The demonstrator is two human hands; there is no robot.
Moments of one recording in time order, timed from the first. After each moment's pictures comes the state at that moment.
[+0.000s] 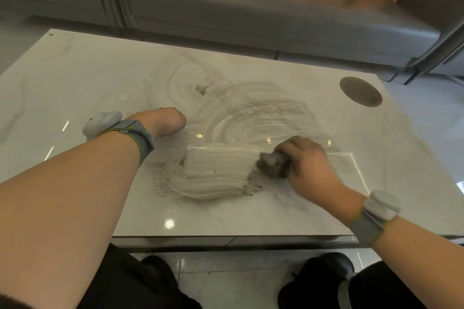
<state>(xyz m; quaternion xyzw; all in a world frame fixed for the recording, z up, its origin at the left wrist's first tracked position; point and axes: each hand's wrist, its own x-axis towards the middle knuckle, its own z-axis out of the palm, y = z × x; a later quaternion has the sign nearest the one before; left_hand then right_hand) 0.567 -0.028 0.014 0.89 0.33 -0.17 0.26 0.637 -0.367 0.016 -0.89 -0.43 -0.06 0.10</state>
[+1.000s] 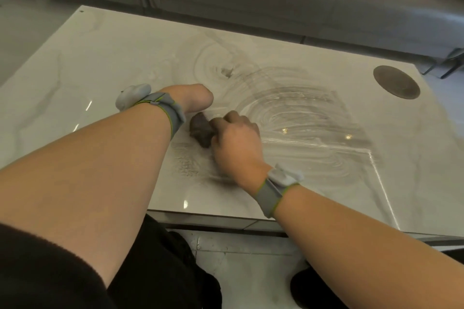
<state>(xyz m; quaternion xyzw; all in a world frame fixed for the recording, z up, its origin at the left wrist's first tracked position) 0.565 -0.022 0.025 0.92 0.28 -0.16 0.22 0.547 -0.193 -0.010 -0.91 -0.40 -0.04 0.12</state>
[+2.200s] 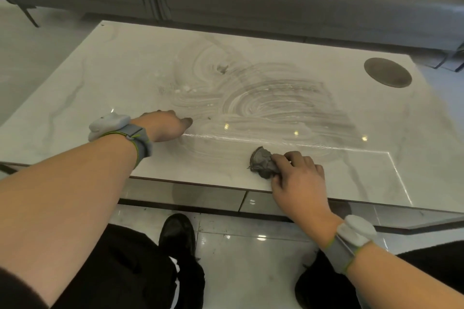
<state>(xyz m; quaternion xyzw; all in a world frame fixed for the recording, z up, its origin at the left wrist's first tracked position) 0.452 -0.073 0.035 0.89 0.38 -0.22 0.15 0.528 -0.397 -0.028 -0.93 -0.35 -0.07 0.09</state>
